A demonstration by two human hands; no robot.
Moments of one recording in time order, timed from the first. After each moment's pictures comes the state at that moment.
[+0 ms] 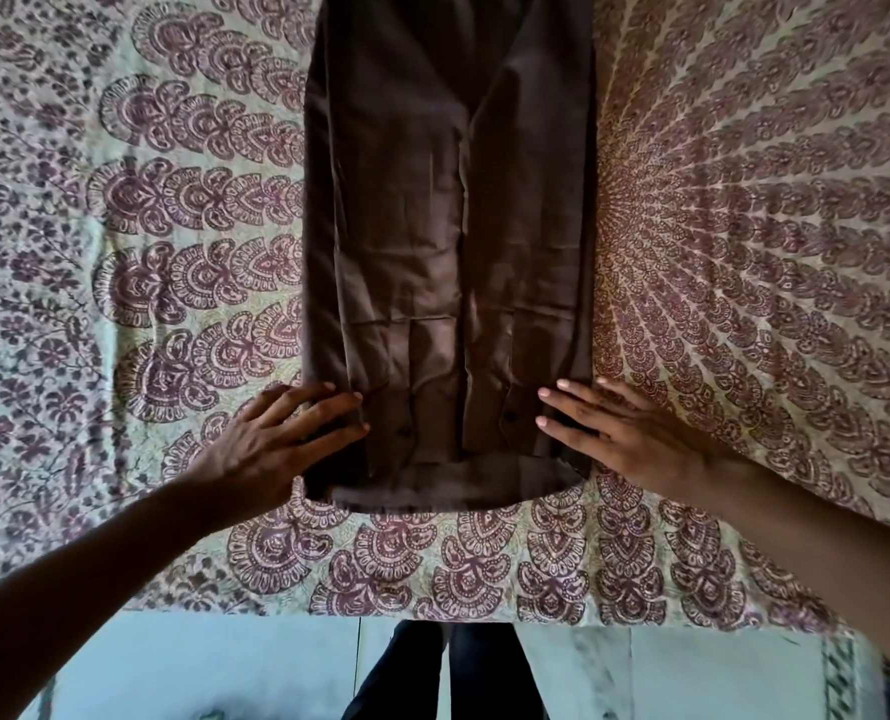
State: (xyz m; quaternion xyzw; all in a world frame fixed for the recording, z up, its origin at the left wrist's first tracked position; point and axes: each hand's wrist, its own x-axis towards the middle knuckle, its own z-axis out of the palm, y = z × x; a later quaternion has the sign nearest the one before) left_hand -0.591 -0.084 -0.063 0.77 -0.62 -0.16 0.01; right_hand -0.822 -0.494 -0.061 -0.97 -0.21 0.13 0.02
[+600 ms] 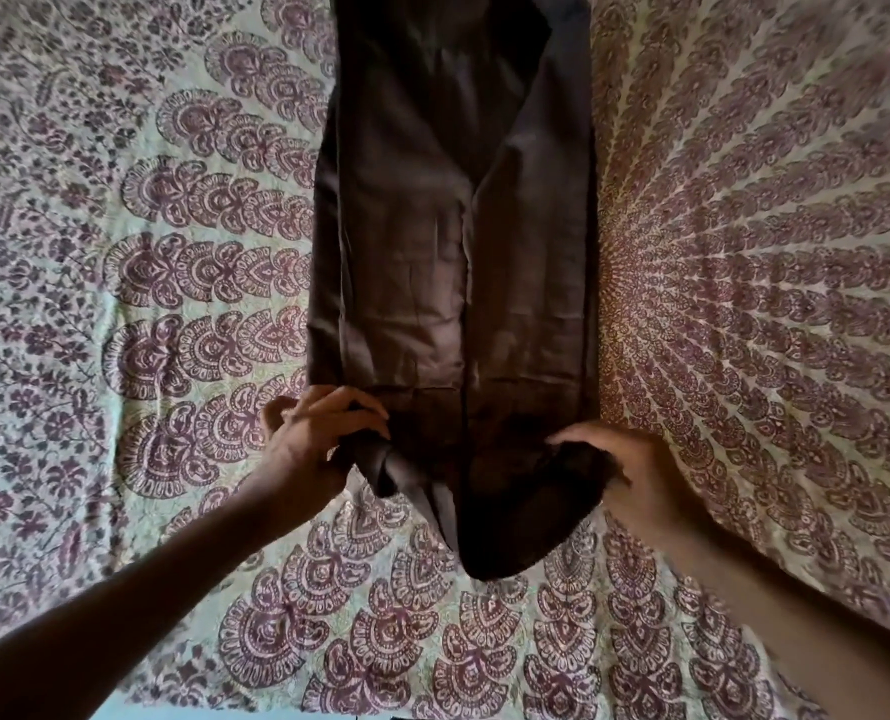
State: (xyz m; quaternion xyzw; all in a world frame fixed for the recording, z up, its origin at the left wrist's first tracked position) left_hand -0.564 -0.165 -0.046 0.85 -0.39 -0.18 0.29; right_hand -0.775 -0.473 -0.033 -0.88 0.17 0.05 0.44
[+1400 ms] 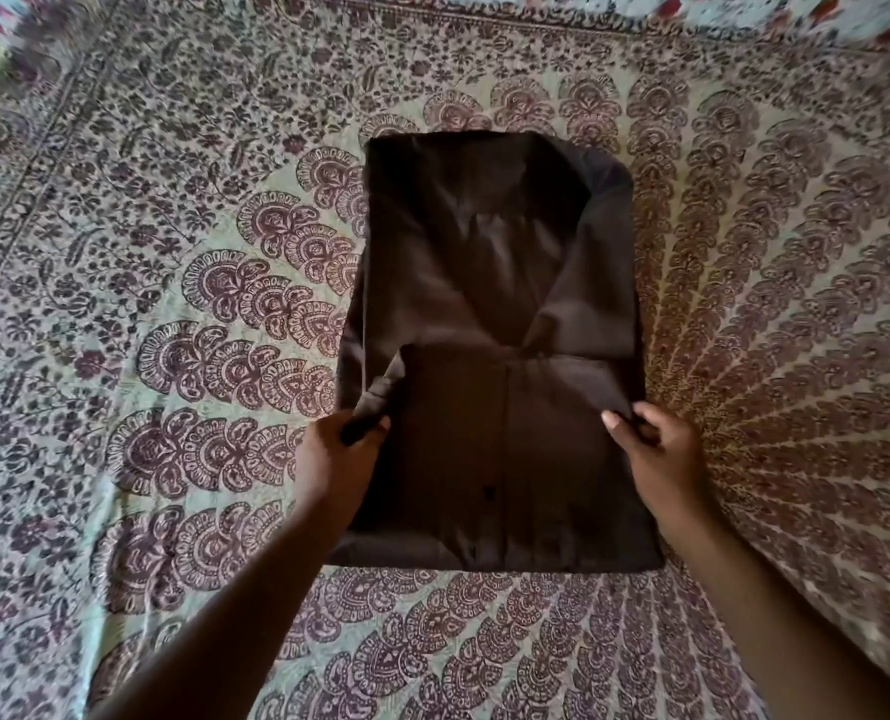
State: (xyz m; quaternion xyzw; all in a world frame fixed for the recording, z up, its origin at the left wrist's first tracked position) left_hand -0.405 -0.289 -0.057 0.90 0.03 -0.21 0.37; right_hand -0.560 -0.568 -0.070 -0.76 0.44 -0.08 0.47
